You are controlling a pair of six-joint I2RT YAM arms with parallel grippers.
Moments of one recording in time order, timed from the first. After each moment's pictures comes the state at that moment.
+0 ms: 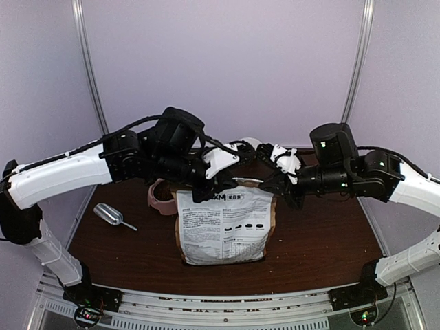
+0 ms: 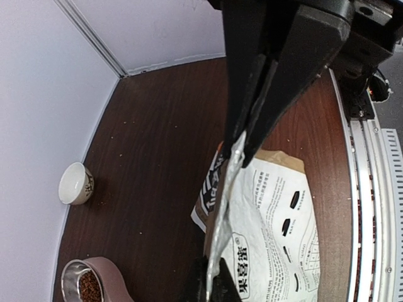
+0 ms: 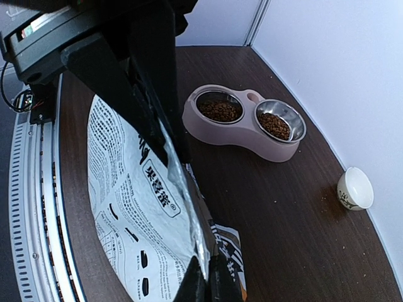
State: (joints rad) left arm -1.10 1.57 1.55 -0.59 0.06 0.43; right arm 0.98 1.16 1.18 -0.54 -0.02 -0.28
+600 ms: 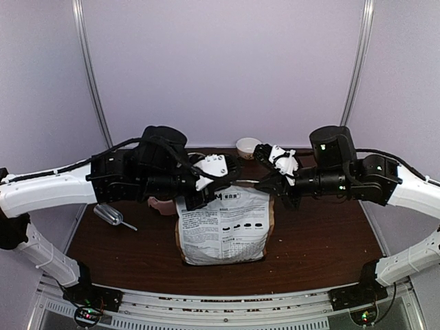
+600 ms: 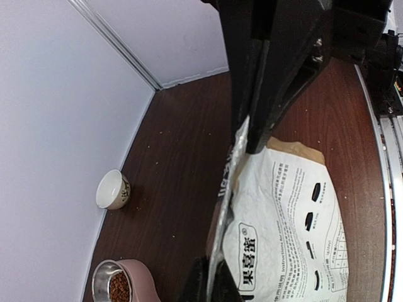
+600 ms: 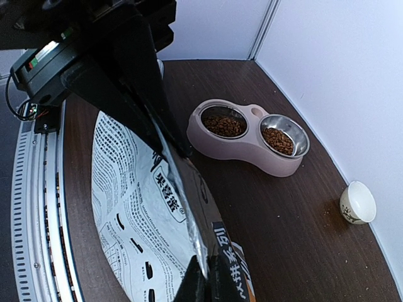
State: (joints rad) left arm -1.13 1.42 1.30 -0.36 -0.09 0.50; right arm 0.99 1.15 1.14 -0.46 -0.04 -0.28
